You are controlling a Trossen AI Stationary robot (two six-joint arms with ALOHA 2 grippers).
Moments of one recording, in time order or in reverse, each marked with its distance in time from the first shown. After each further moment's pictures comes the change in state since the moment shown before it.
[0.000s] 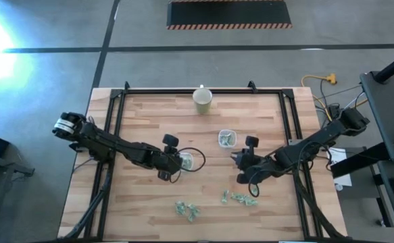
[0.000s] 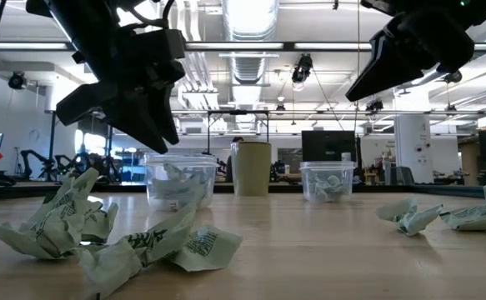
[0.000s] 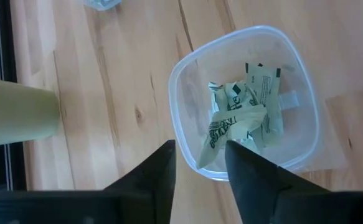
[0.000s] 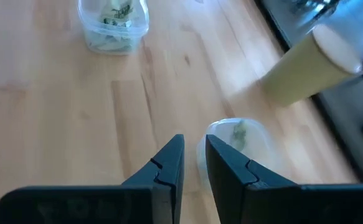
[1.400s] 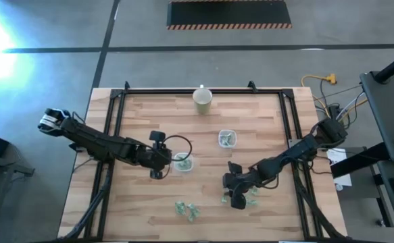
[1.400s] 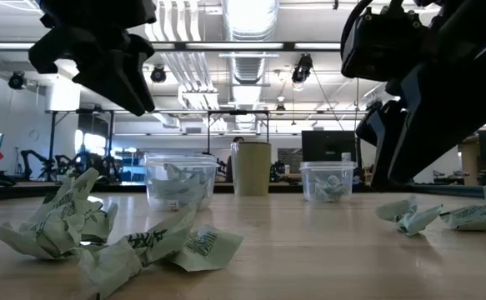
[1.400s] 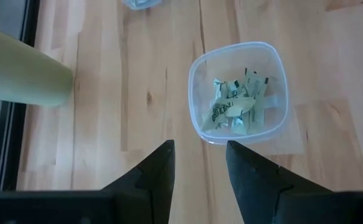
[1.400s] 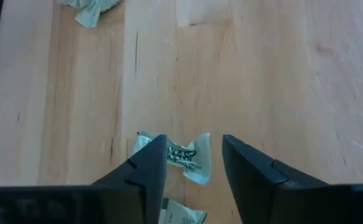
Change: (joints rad) left arm -0.039 -0.224 -0.033 -0.129 0.005 -0.210; right arm -0.002 0.336 0.014 0.349 -0.659 0.238
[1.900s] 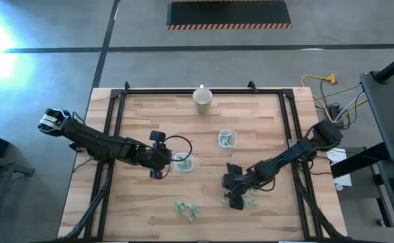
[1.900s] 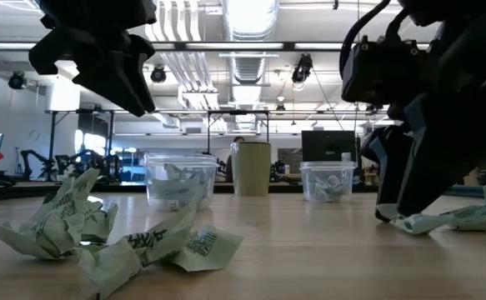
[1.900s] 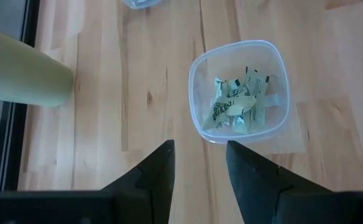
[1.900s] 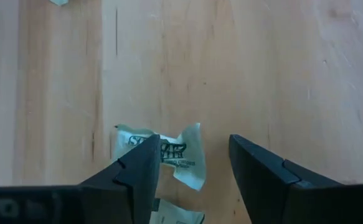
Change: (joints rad) left arm 0.000 0.002 -0.001 0.000 0.000 0.008; right arm 0.000 0.069 -0.002 0.017 -0.011 0.046
